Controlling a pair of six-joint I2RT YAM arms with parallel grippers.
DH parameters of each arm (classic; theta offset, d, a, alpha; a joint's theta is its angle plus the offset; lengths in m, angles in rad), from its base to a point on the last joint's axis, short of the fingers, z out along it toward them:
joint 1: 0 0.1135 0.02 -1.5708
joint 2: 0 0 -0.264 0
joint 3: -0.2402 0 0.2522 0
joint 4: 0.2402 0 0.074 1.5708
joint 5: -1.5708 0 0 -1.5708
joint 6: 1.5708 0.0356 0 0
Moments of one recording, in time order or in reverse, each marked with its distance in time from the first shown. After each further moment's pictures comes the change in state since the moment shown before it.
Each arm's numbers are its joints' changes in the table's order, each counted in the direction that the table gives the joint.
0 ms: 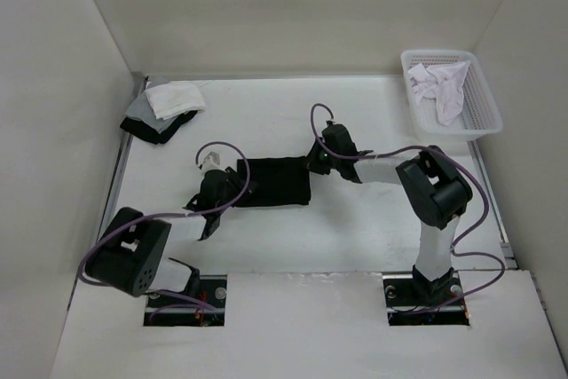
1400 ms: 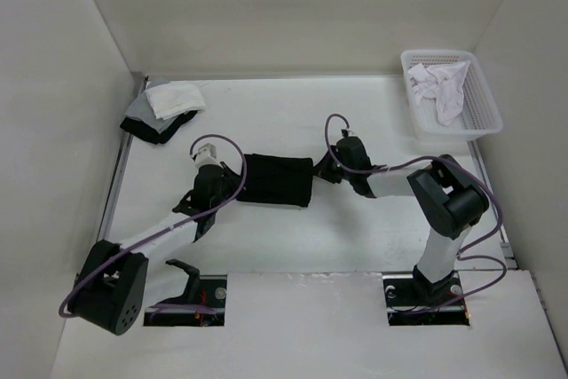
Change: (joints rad) left arm -0.005 -0.235 -0.065 0.288 0.114 0.201; right arm -0.027 -0.119 0.239 -0.181 -0.039 0.022
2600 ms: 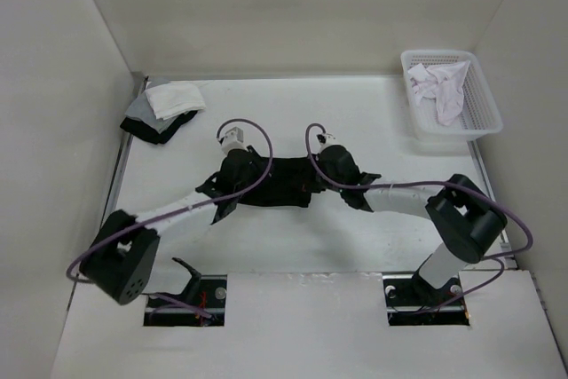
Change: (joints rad) left arm -0.198 0.088 -0.208 0.069 0.100 -0.080; right arm 0.211 -0.203 0.008 0.082 -0.013 -0.075
